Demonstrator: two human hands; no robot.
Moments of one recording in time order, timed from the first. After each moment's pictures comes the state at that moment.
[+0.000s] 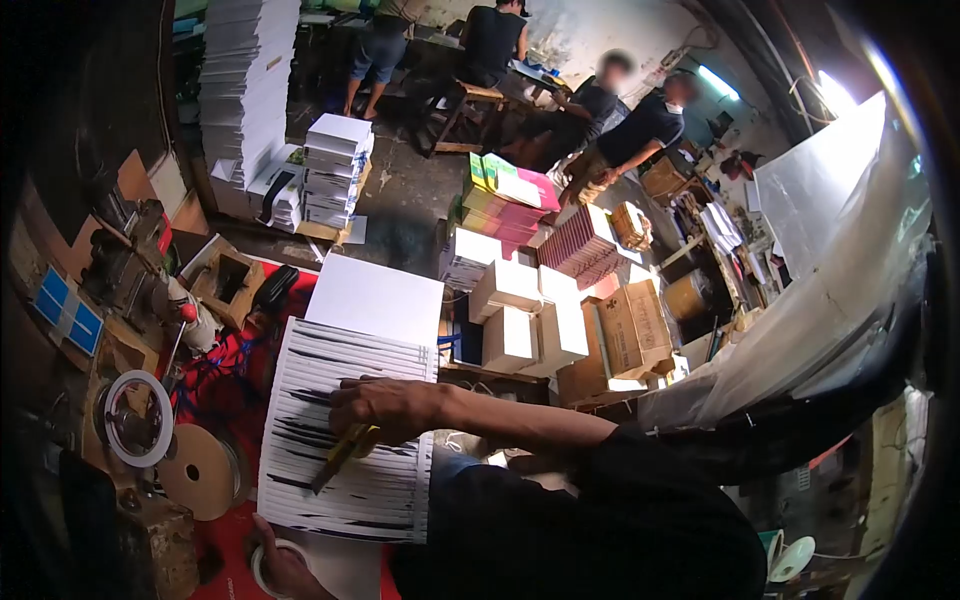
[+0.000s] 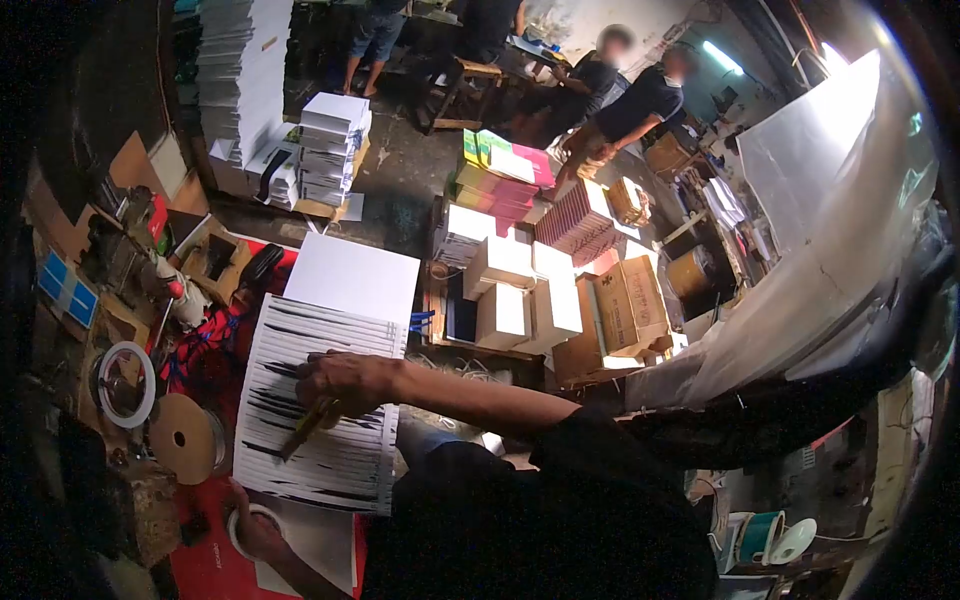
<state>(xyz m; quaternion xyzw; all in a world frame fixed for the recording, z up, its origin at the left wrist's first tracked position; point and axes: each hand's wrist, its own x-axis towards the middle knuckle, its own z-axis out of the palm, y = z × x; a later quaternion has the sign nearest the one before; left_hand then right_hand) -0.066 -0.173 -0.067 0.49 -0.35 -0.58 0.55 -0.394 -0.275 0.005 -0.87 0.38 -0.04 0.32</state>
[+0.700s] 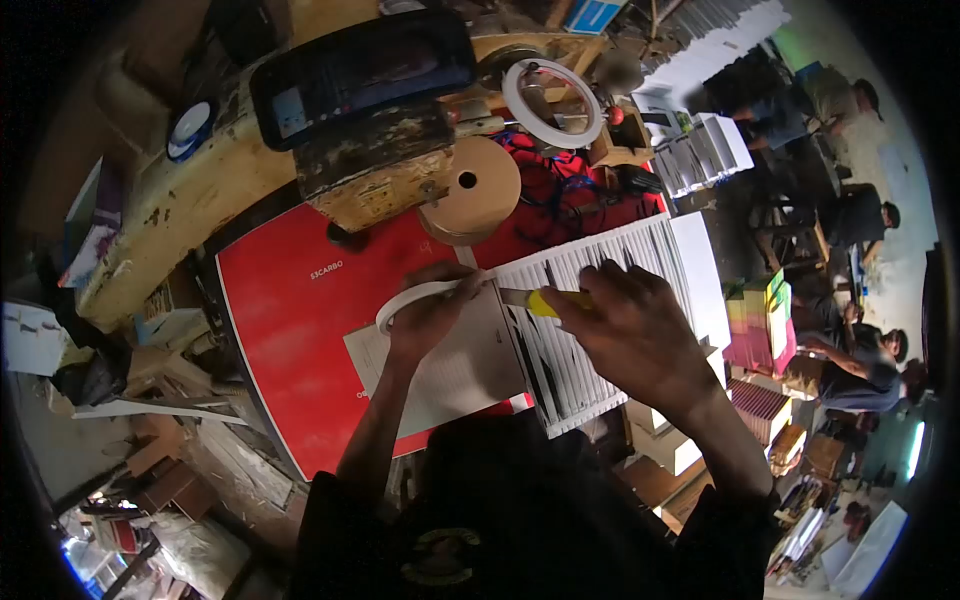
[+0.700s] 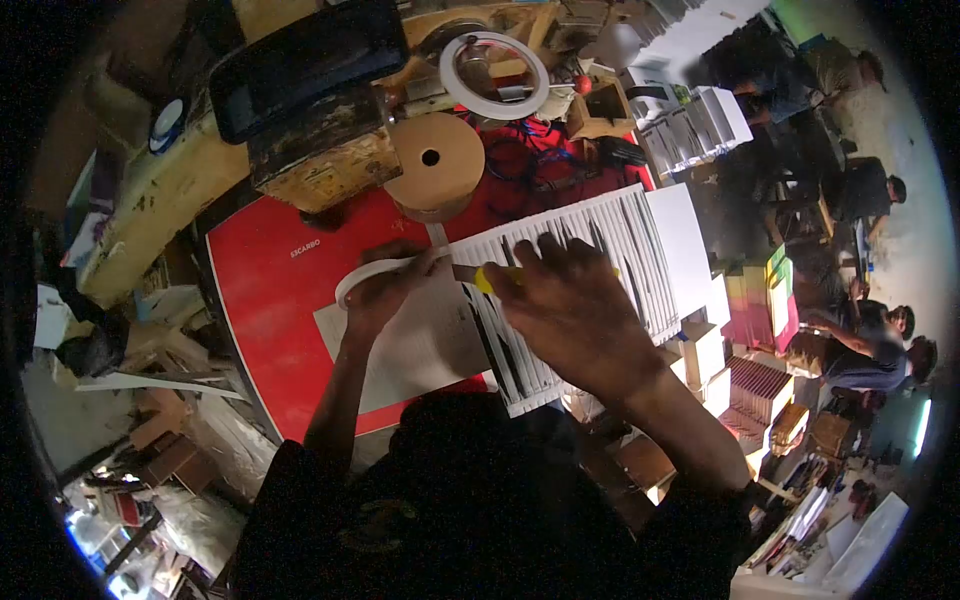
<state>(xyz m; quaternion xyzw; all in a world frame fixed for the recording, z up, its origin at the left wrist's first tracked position) -0.056 -0.159 -0.075 0.60 -0.40 -0.45 0.53 -0.263 -0.229 0.098 -0.98 0.20 0.05 -0.02</state>
